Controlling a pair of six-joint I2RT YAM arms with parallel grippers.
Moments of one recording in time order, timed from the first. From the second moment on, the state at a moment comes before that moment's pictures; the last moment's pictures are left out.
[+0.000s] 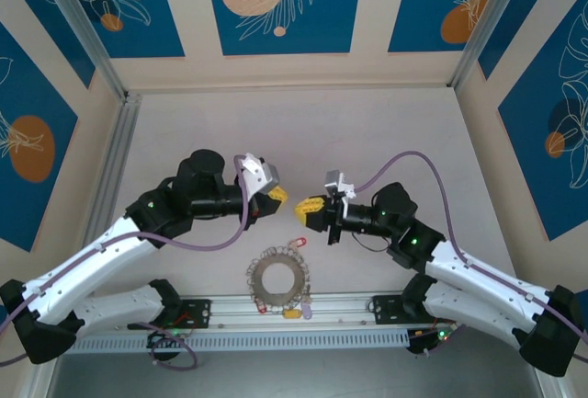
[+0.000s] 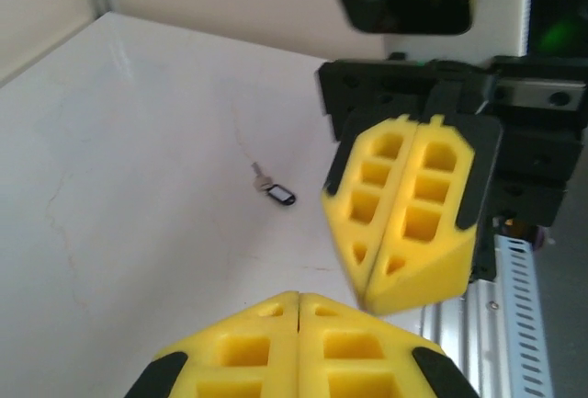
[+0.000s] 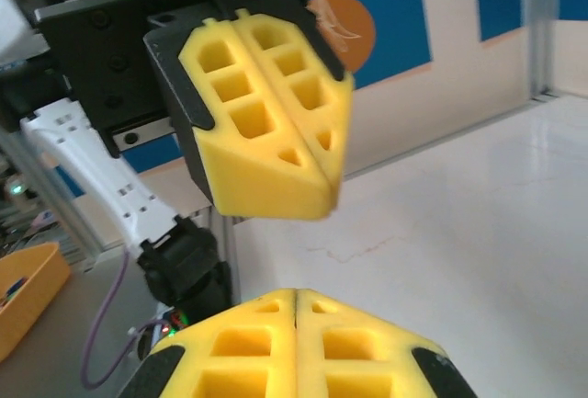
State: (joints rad) left arm -0.83 1.00 1.06 -0.49 0.39 0.10; right arm 0.81 0.80 0.53 0.23 -0.51 0.30
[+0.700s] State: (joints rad) left arm -0.49 1.01 0.74 -0.39 0.35 -0.27; right arm 0.92 1.09 0.59 -0.47 -0.34 0.58
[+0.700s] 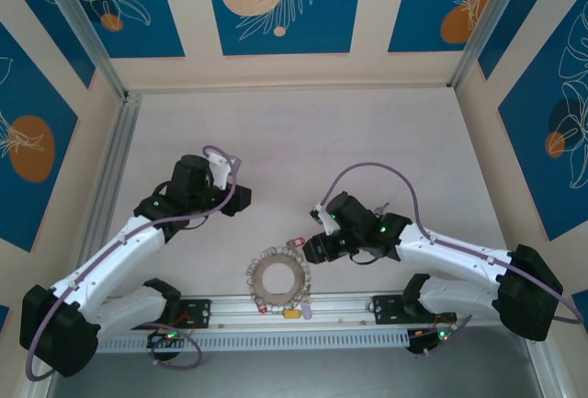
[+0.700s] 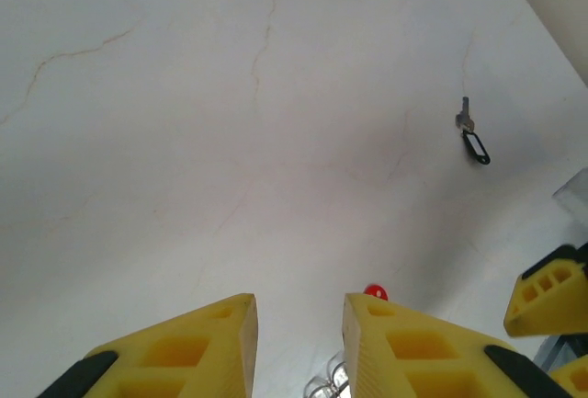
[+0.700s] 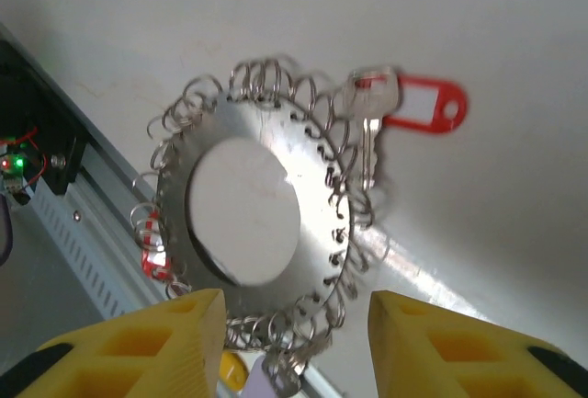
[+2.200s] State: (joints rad) left arm -0.46 0.99 0.70 -0.29 0.45 -0.29; right arm 1.23 1.41 0.76 -0.61 -0.10 0.42
